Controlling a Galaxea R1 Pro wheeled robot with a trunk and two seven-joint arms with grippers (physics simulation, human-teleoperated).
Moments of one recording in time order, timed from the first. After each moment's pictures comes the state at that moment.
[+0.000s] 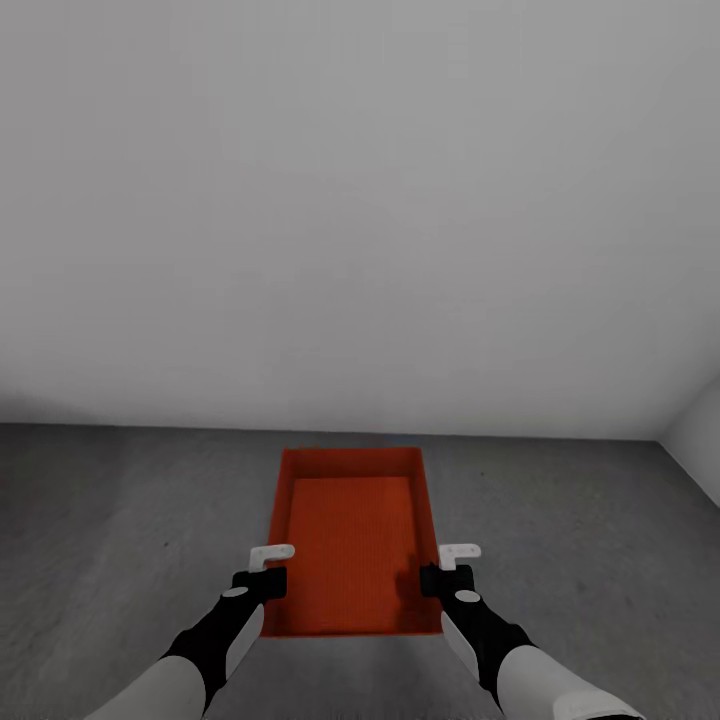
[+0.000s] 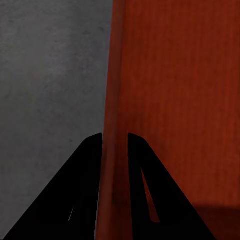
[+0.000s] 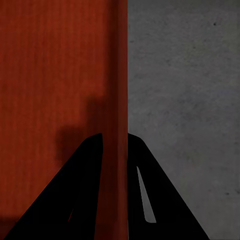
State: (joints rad) left arm -0.61 -0.08 -0.07 -0.39 0.13 0.08 0.15; right arm -0.66 0.12 0.08 -0.25 0.00 -0.06 -0.17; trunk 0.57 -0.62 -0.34
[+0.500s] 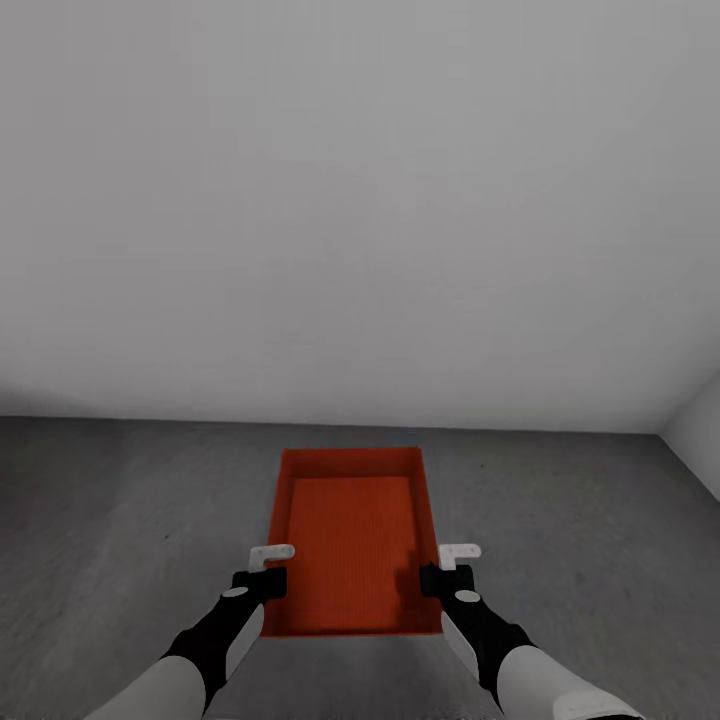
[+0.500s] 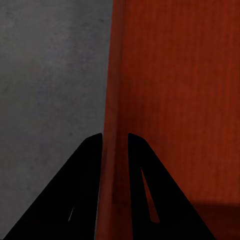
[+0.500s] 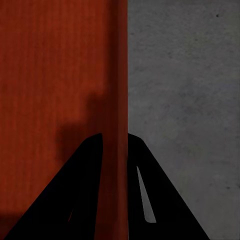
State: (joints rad) left arm -0.61 -0.08 -0.07 -0.39 0.13 0.08 0.15; right arm -0.66 0.12 0.08 -0.25 0.00 -0.06 -0.17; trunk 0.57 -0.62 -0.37
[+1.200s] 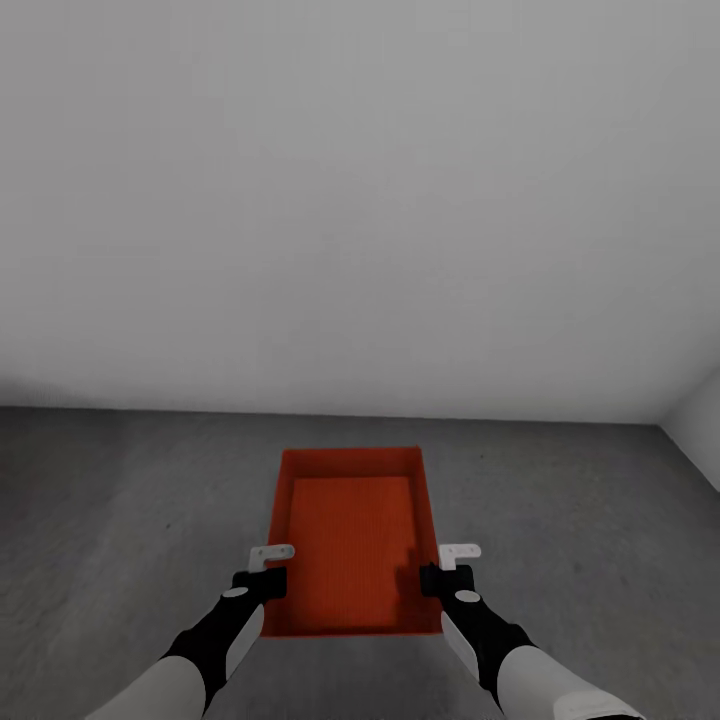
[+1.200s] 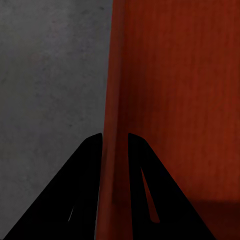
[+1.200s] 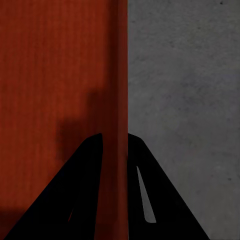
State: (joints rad) left arm -0.61 -0.08 -0.07 -0.39 0.13 0.08 0.15; right arm -0.66 0.12 0.08 -0.25 0.00 -0.06 -0.17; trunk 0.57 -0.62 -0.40
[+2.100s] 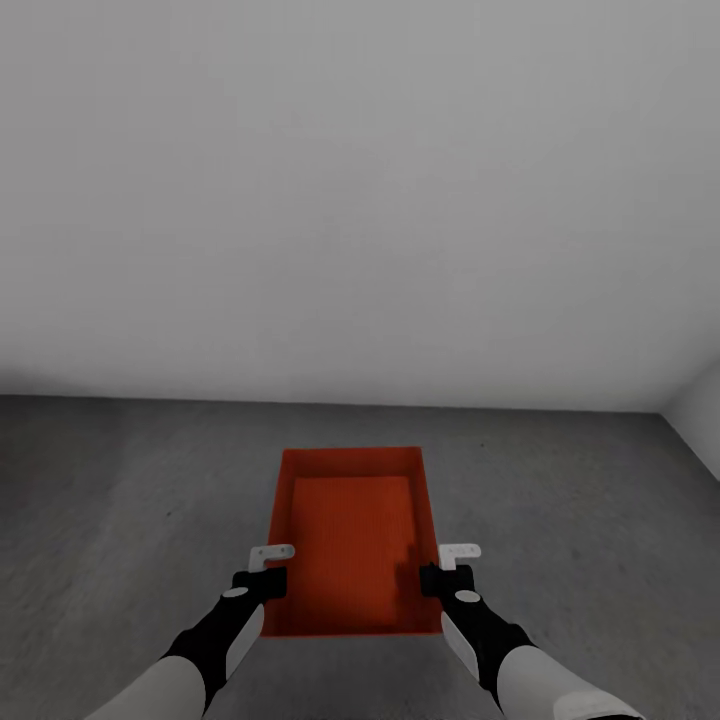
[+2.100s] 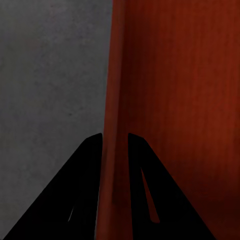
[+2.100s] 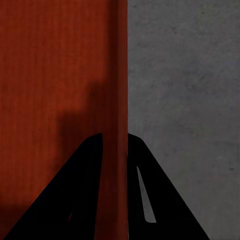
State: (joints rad) left arm -0.61 -0.08 -0.07 -0.39 0.13 0.08 0.15; right arm -0.66 0.12 0.08 -0.25 0.00 -0.06 -0.17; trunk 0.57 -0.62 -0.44
